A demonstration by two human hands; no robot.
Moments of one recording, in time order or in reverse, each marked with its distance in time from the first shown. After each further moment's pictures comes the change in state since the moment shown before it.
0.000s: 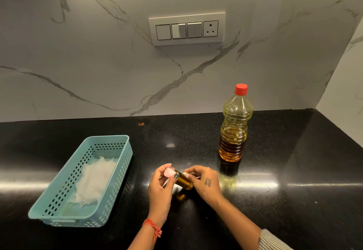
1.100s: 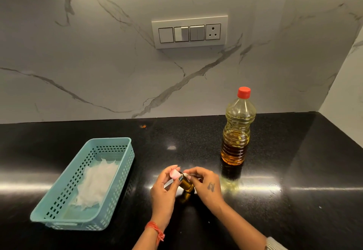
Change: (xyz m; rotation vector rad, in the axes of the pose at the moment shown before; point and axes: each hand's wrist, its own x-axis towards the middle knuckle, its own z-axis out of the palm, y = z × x) left_hand -0.001 0.005 0.002 0.070 -0.041 0.089; right_hand -0.006 -0.009 0.002 0.054 0.046 -0.085
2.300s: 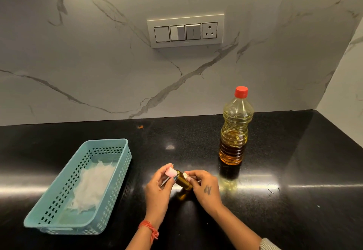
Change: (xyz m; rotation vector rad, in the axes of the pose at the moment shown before) left_hand 0.014 -0.006 -0.005 -0.002 -0.018 -0.025; right_hand 0.002 0.013 0.006 -0.048 0.065 0.067
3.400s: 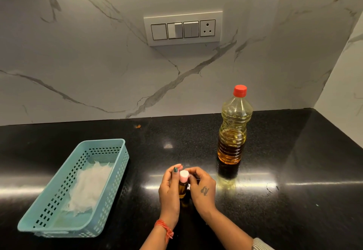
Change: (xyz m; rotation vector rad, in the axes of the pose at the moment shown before) left_hand -0.008 -0.001 0.037 -0.193 0.051 -0.149; right_hand -0.008 -0.008 0.013 0.134 0.174 0.004
